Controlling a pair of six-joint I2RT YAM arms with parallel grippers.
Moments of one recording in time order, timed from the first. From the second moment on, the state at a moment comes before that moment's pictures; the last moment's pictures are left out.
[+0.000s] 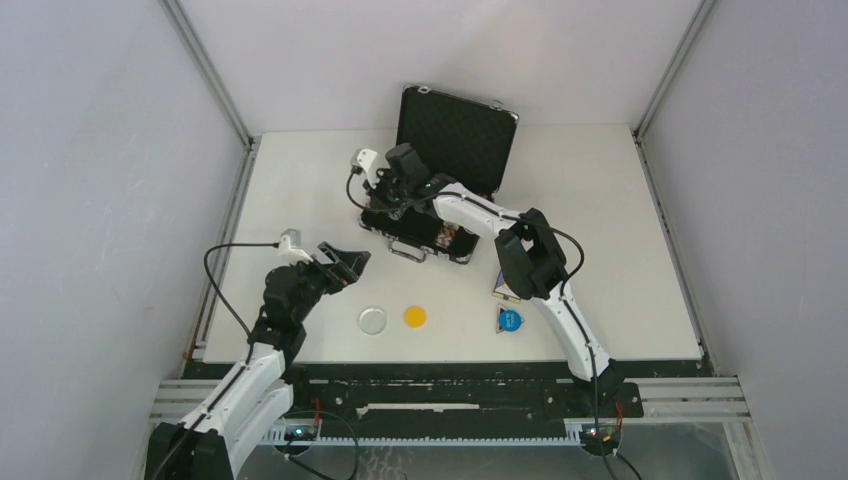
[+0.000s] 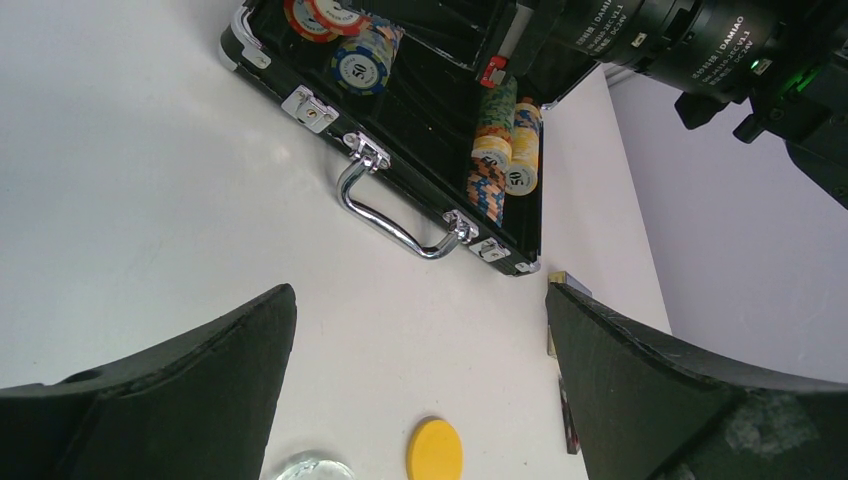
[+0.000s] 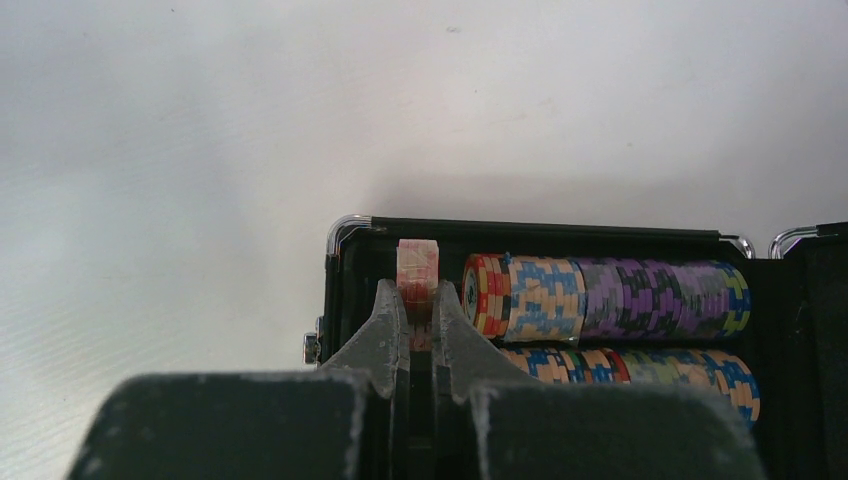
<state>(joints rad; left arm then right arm) -0.19 0.73 0.18 0.34 0.20 -0.78 0.72 2.41 2.07 -0.23 -0.32 -0.33</state>
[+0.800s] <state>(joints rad) -0.19 0.73 0.18 0.34 0.20 -0.78 0.70 2.48 2.17 -0.33 -0.34 -0.32</state>
